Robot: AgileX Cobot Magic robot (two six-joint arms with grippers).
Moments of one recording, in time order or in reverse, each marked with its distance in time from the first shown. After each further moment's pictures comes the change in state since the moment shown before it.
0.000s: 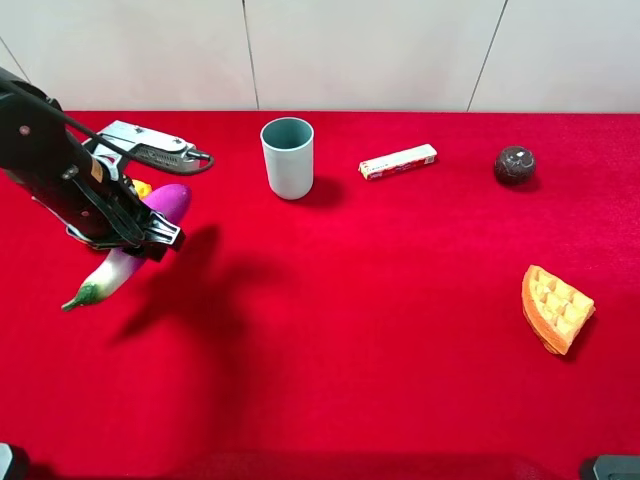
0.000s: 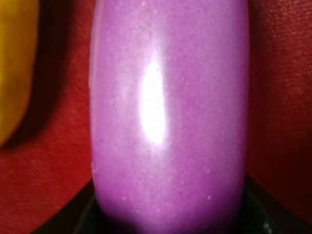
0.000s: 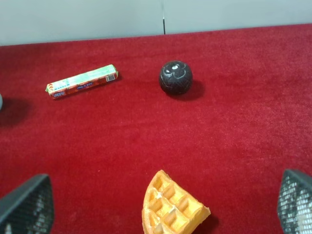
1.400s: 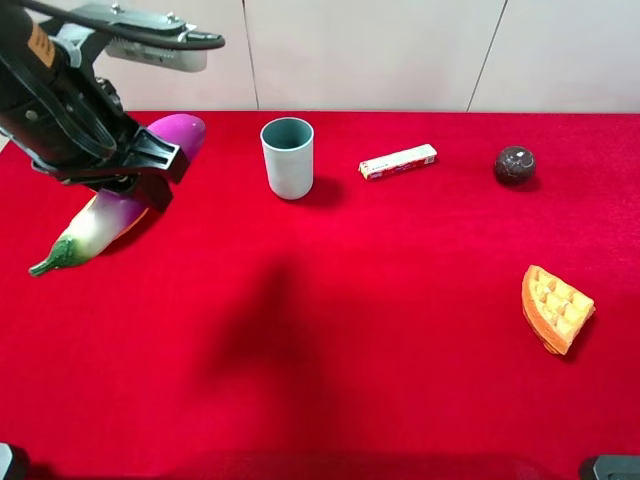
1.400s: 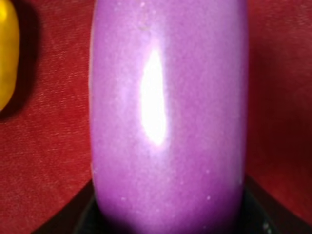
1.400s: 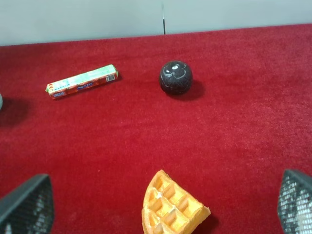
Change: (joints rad) left arm -0.176 -0.262 -0.243 -0.095 0.464 -0.066; right arm 0.000 0.000 0.000 0.000 0.000 0.000
